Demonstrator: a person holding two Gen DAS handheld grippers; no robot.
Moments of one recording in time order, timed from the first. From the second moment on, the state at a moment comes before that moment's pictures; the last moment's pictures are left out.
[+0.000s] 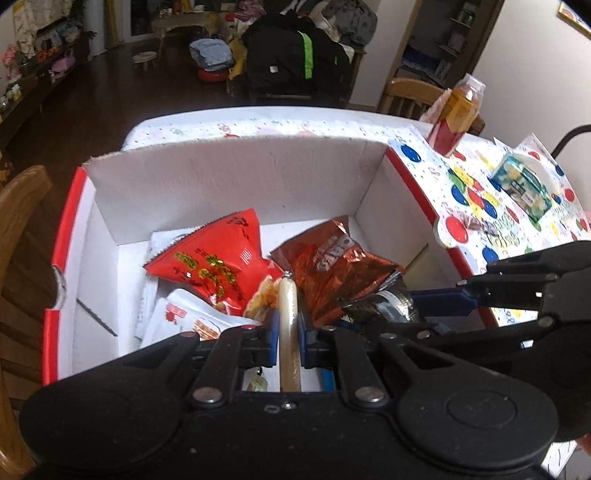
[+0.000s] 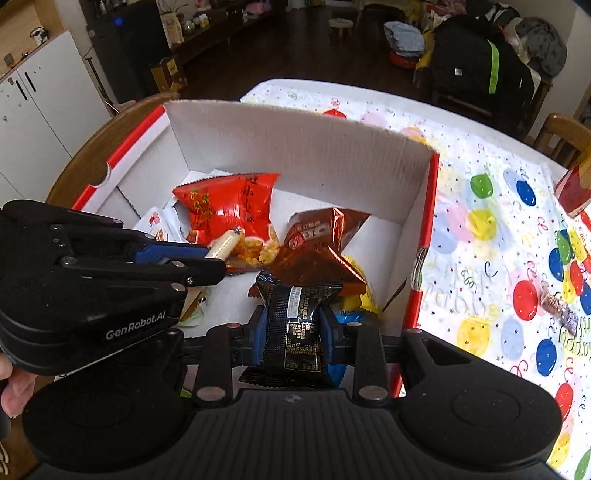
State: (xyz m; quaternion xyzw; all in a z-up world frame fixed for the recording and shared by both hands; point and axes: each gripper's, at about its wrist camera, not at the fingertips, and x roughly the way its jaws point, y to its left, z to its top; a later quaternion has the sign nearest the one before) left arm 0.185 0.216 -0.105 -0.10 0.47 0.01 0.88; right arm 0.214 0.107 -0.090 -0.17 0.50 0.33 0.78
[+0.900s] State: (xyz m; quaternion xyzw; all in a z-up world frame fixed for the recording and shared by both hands) left arm 0.169 0.219 -0.086 -0.12 0.46 -0.01 0.88; right arm 0.200 0.085 -0.066 -0.14 0.49 0.36 0.78
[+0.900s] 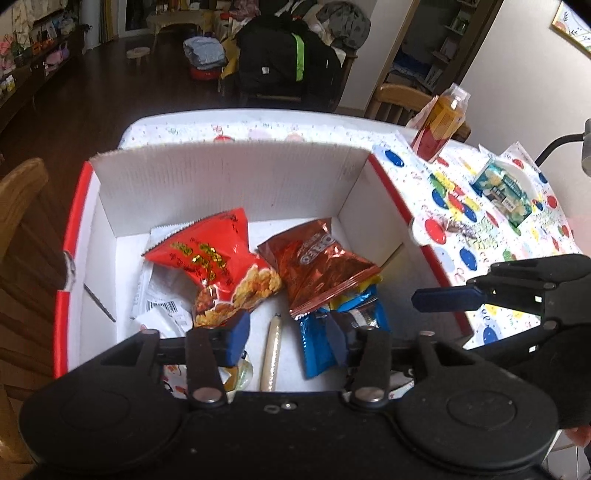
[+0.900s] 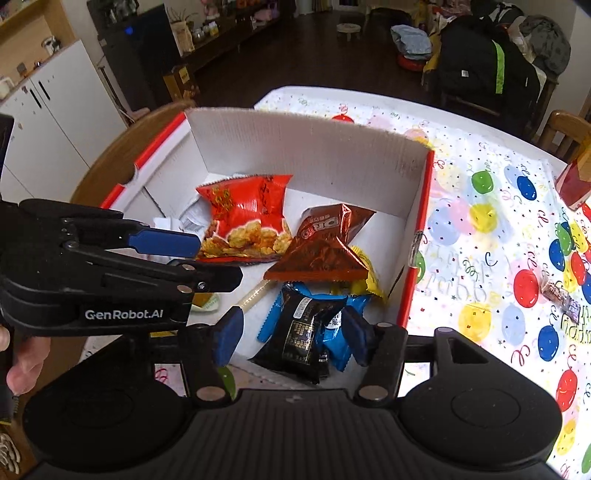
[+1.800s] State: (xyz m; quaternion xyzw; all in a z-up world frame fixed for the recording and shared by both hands) left arm 0.165 0.141 -0.025 -0.07 0.38 -0.04 0.92; right arm 0.196 -0.040 0.002 -0.07 0.43 0.33 0.84
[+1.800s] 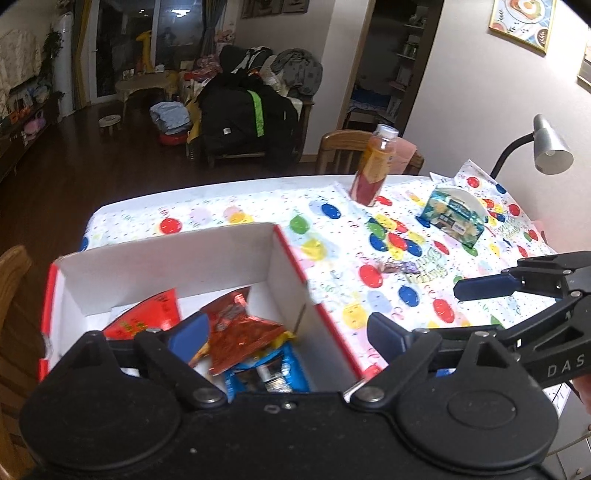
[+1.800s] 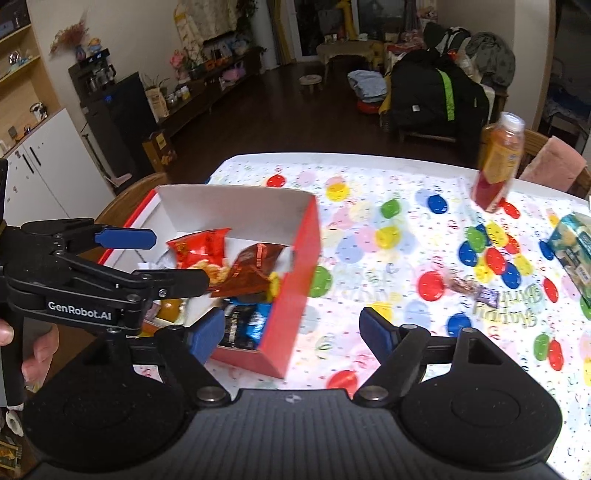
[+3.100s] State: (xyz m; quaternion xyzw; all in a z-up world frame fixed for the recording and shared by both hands) left arm 0.337 -0.031 -0.104 -0.14 0.43 0.05 0.89; right arm 0.370 -0.212 -0.093 -0.17 0.43 0.37 0.81
